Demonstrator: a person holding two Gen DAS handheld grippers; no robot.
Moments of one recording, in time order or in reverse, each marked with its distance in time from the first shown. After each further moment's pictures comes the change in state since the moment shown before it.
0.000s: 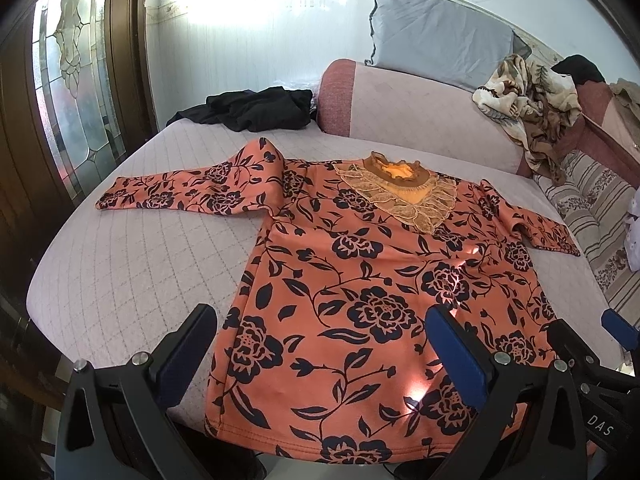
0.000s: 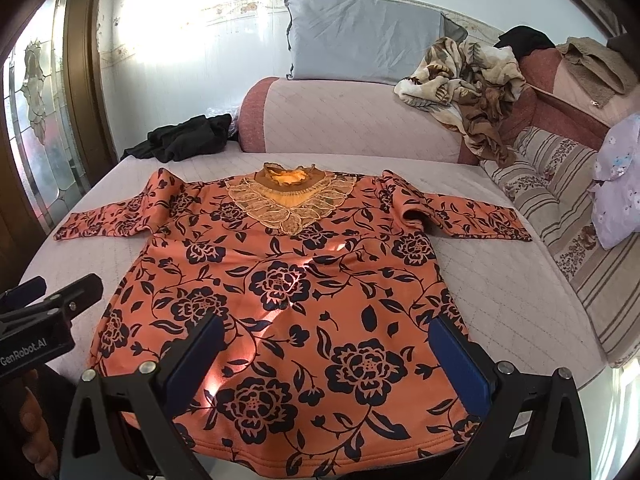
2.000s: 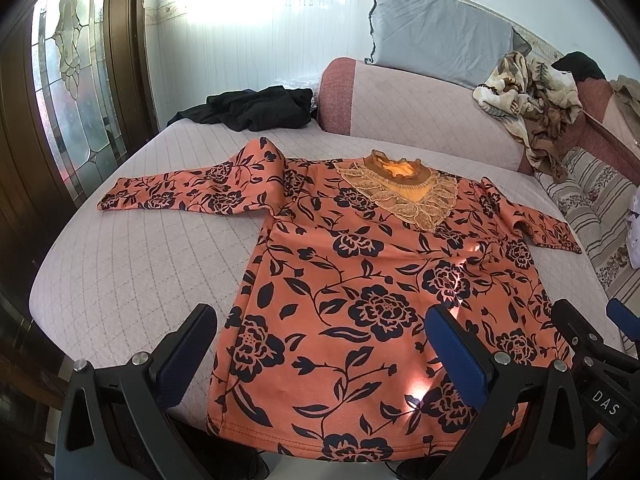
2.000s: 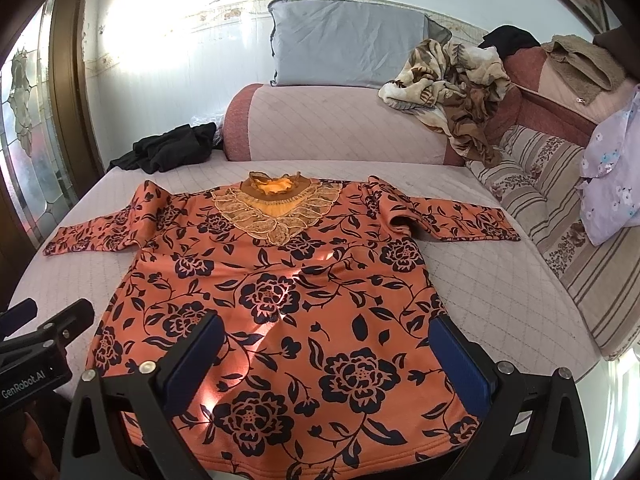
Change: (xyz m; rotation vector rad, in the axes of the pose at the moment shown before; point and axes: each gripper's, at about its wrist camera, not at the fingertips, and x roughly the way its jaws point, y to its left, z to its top) left arm -0.001 0.000 0.001 0.006 0.005 0.007; right arm 0.002 -0.001 0.006 0.033 -0.016 -0.042
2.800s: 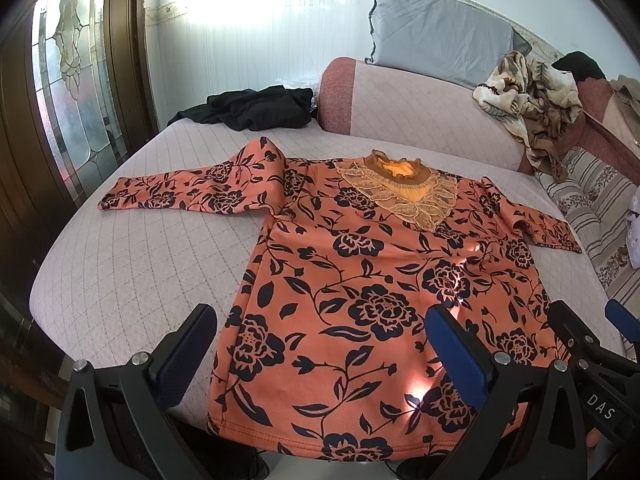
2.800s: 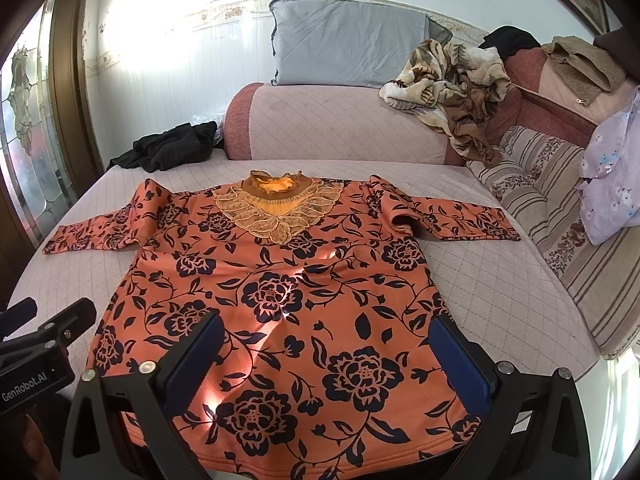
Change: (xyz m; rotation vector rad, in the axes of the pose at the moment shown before) left arm 0.000 0.000 0.000 -0.002 0.003 0.001; right arm 0.000 0.004 0.000 -0.001 0.003 -0.004
